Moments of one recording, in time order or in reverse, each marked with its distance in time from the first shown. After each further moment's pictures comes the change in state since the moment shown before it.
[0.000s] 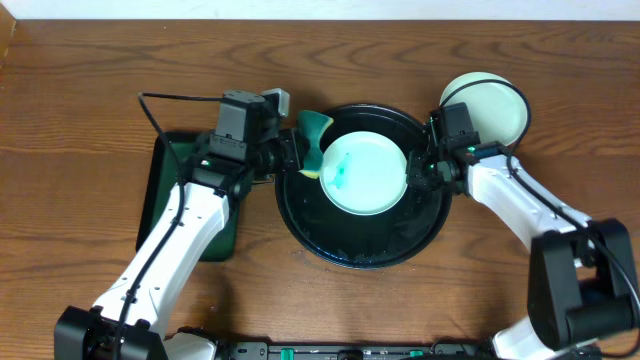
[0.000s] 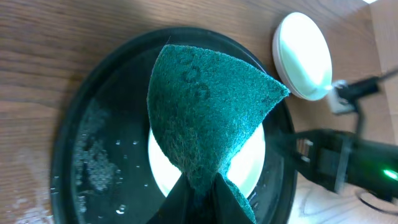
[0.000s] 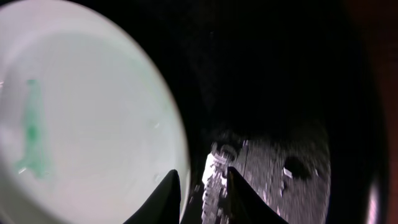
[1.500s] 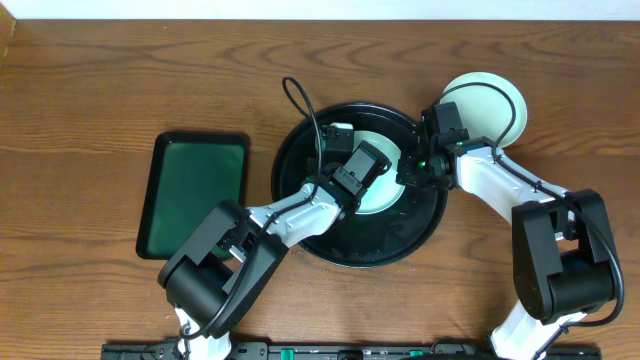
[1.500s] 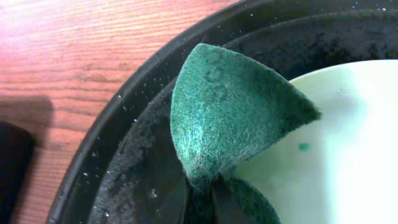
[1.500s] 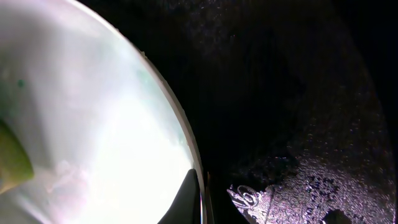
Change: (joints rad) left arm -0.425 0.483 0.018 0.285 -1.043 0.011; right arm -0.002 0.109 0.034 0.050 -0.090 0.012
